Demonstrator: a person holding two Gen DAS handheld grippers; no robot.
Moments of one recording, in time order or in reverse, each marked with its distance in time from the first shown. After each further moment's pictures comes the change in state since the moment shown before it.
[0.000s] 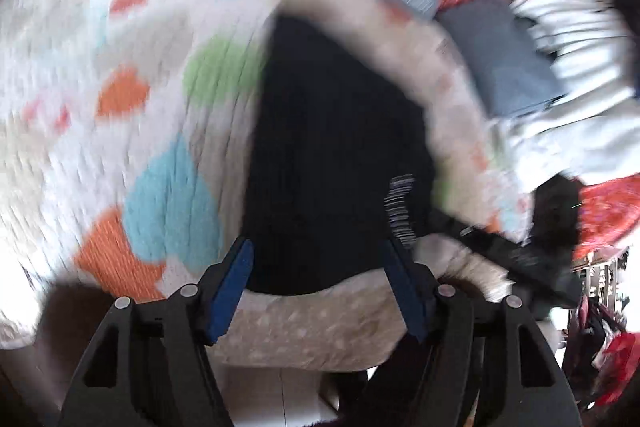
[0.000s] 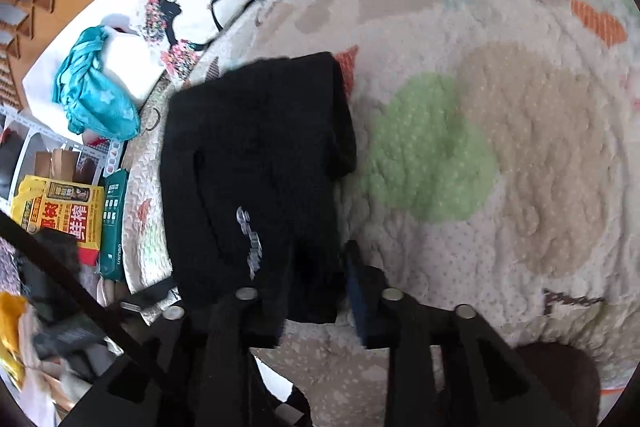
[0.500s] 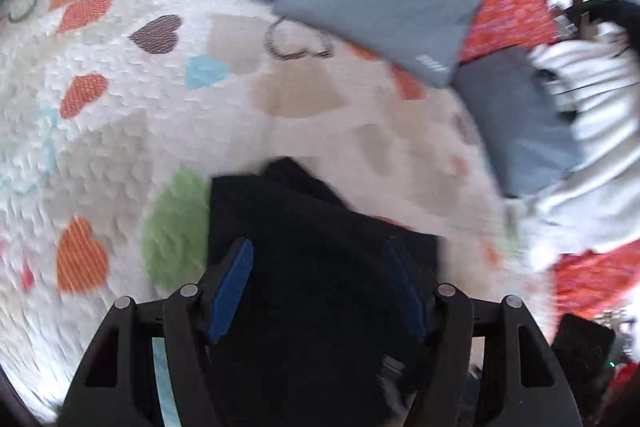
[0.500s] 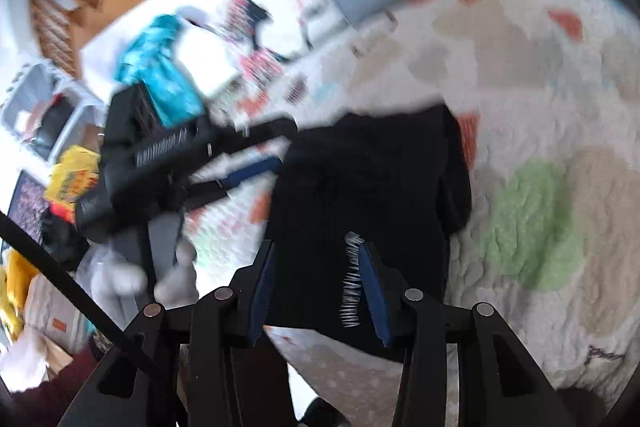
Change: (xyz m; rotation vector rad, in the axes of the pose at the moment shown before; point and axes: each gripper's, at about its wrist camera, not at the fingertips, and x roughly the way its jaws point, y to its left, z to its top) left arm 0.074 0.007 0.116 -0.029 -0.094 0.049; right arm 0.027 0.048 0.009 -0.088 0.016 0.149
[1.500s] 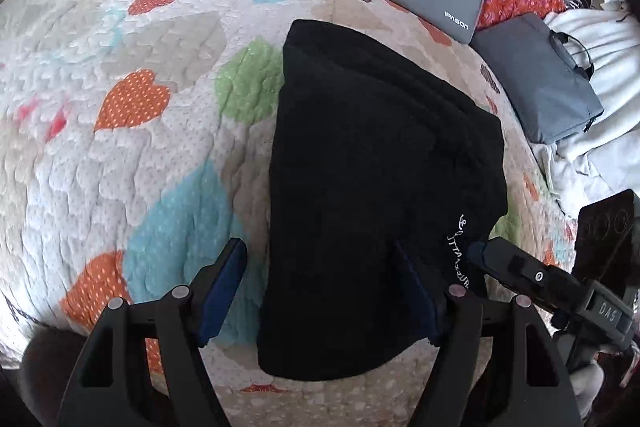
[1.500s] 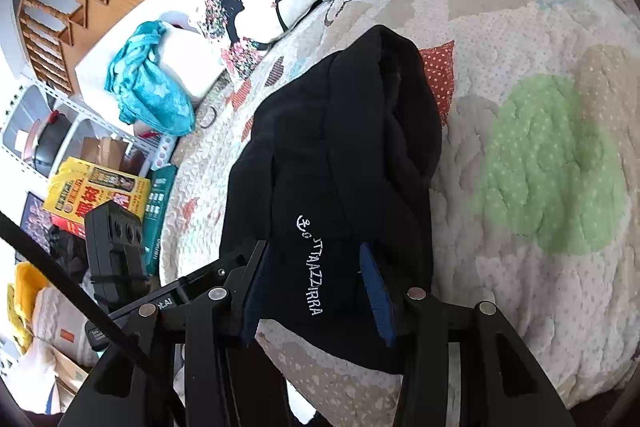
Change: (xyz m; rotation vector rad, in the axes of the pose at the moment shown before) left arm -0.018 0.035 -0.115 -0.004 -0.003 0.062; right arm 0.015 -0.020 -0.020 0.015 -0.028 0.051
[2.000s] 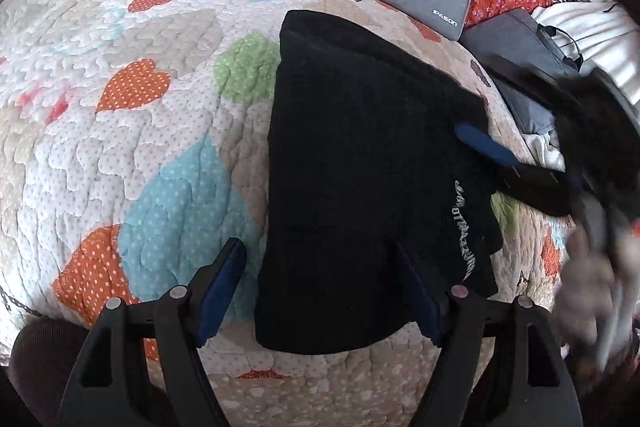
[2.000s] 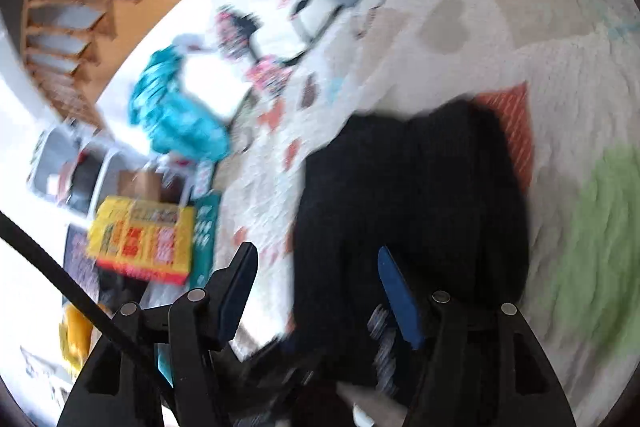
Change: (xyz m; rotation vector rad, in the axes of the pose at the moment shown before) left arm -0.001 0.000 -0.020 0.033 -0.027 -0.021; right arm 0.026 -0.012 0.085 0.177 -0.030 0.171
